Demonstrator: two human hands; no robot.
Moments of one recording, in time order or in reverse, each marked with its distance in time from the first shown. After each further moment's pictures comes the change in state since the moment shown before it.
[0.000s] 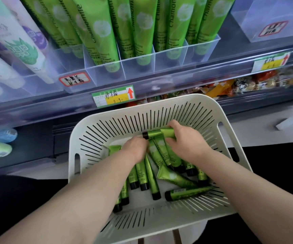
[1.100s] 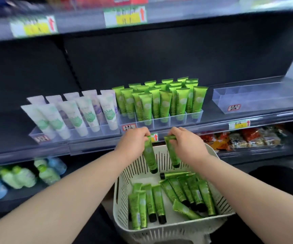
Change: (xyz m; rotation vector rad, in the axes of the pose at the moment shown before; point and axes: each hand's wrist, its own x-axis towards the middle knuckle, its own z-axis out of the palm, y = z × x) left_hand -0.182 0.015 -0.156 -0.168 0.795 0.140; right_hand -0.064 -0.106 -0.099 -0.119 0.471 -0.236
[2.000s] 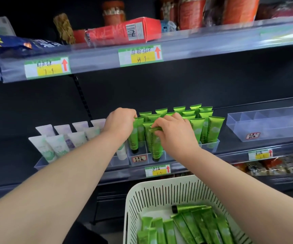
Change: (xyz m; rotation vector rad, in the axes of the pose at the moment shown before) left_hand 0.108 -0.025 -0.111 0.377 0.260 -0.077; right_hand 0.099 -0.071 -0.049 -0.048 0.243 -0.204
